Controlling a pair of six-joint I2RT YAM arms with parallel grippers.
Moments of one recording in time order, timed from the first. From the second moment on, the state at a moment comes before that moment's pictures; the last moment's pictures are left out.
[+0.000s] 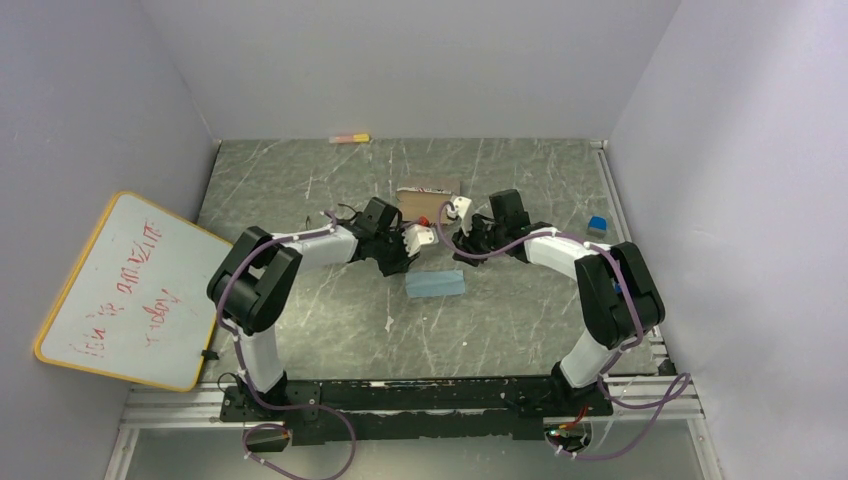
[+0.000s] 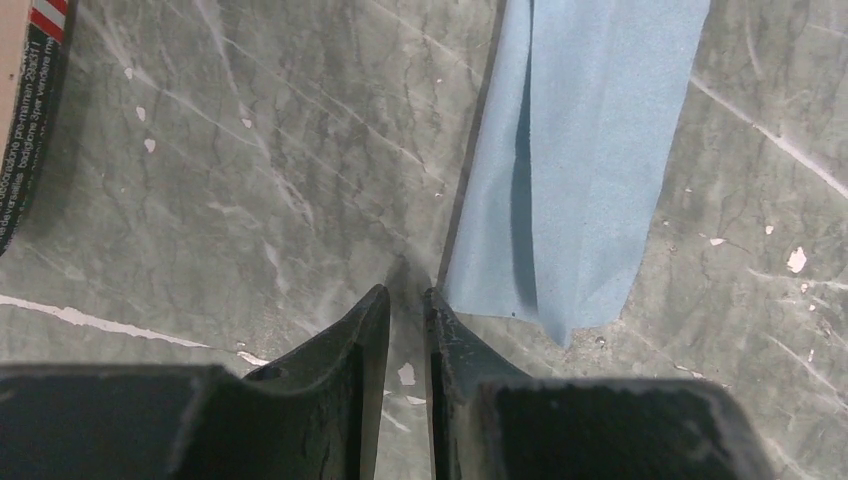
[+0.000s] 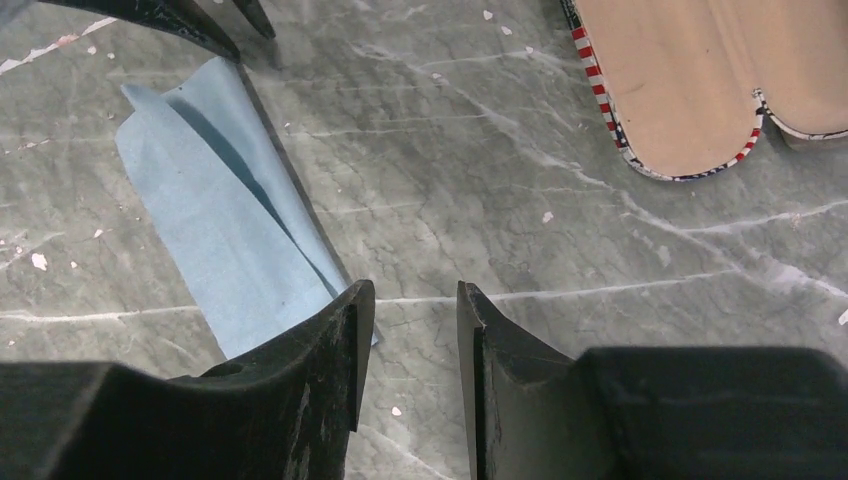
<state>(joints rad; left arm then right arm) -0.60 1.84 1.08 -0.20 0.42 0.58 0.37 1.66 0.90 -0.07 -0.59 -0.55</state>
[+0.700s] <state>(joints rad) -0.60 1.74 1.04 -0.15 0.42 0.59 0.37 1.67 0.90 -0.06 -0.58 -0.54</state>
